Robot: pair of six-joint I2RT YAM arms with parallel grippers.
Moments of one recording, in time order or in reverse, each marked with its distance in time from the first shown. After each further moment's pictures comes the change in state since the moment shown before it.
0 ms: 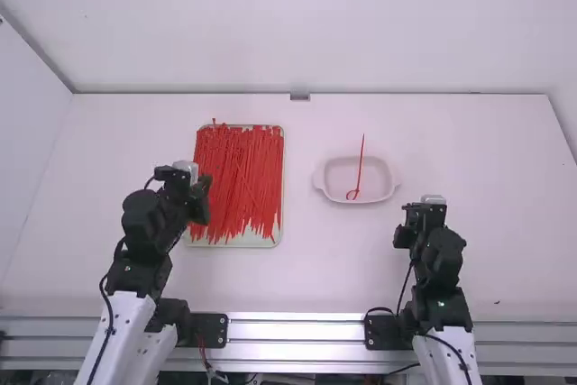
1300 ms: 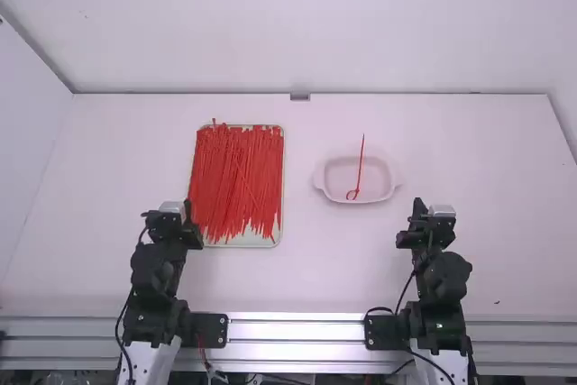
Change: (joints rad) left arm 0.000 -0.568 -0.388 0.005 -0.280 0.000; right arm 0.000 -0.356 -0.076 0.008 0.001 0.000
